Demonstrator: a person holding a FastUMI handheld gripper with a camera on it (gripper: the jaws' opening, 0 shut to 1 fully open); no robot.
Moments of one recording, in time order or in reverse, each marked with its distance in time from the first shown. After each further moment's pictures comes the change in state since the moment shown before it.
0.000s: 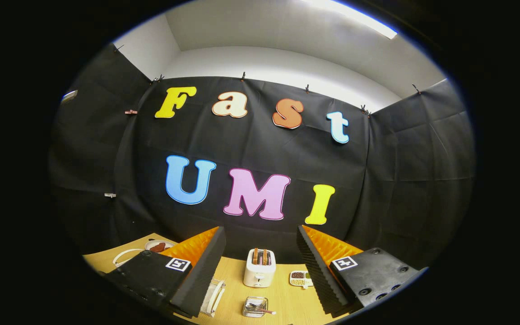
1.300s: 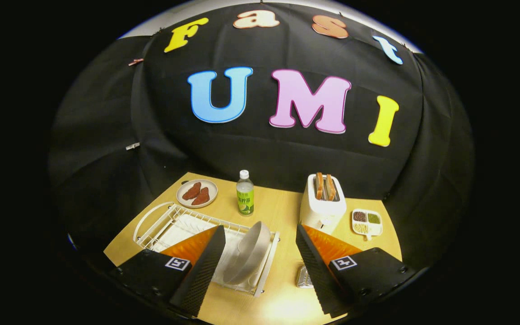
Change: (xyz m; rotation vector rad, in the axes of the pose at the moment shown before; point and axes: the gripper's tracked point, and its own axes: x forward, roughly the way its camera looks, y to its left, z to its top) arm 0.084 0.140 -0.206 0.130 0.629 0.226
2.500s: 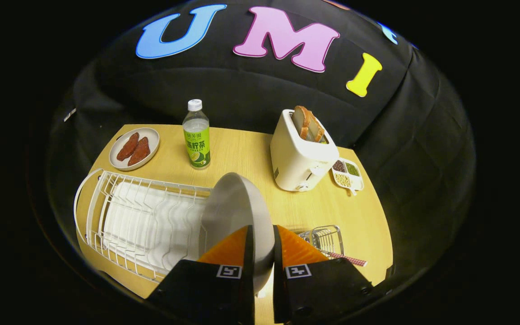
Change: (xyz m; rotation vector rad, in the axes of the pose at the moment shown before) arm 0.089 -0.021 -0.083 -0.046 0.321 -0.373
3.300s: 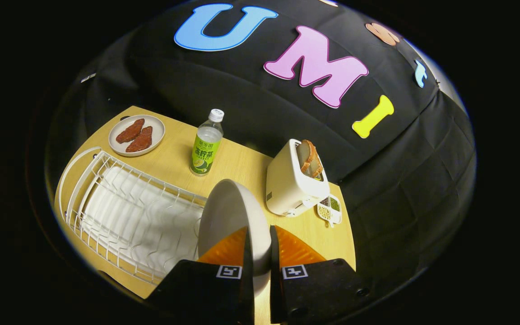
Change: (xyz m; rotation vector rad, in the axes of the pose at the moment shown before) arm -0.014 0.010 0.032 -0.245 -0.092 -0.095
